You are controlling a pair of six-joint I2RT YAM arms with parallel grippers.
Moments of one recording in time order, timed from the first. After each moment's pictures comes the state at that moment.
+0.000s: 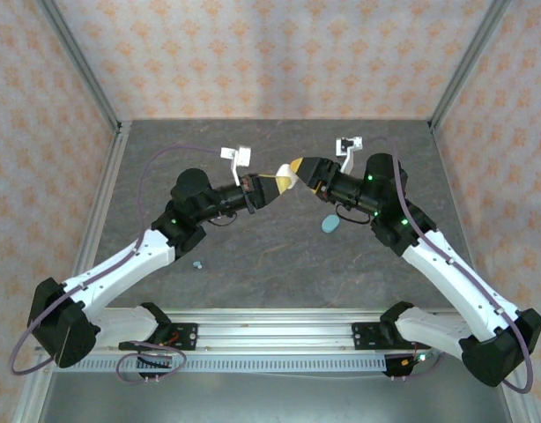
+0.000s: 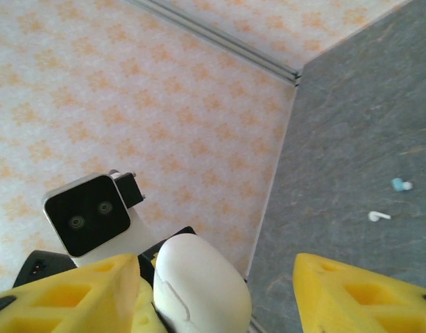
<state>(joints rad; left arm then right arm) -0.62 1.18 0.91 0.37 0.53 -0.83 0.56 1.04 1.05 -0.11 -0.45 1.05</state>
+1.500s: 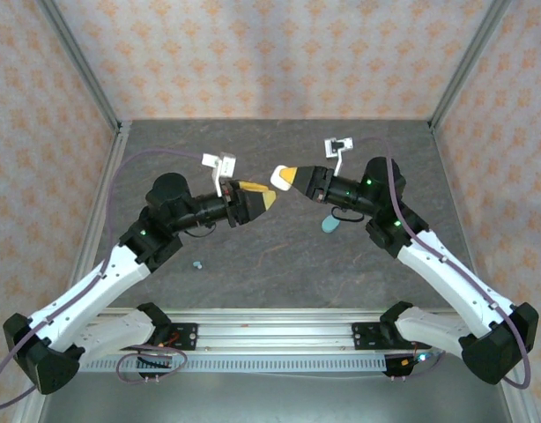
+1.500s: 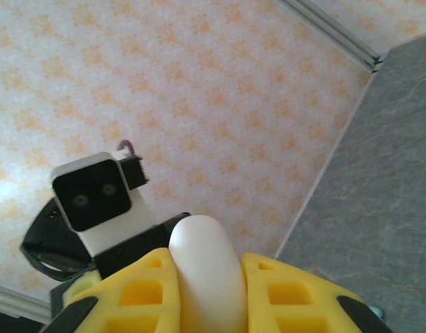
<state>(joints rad) -0.61 0.97 0.96 -0.04 0.53 -0.64 0.58 1.06 1.01 0.02 -0.61 0.94</state>
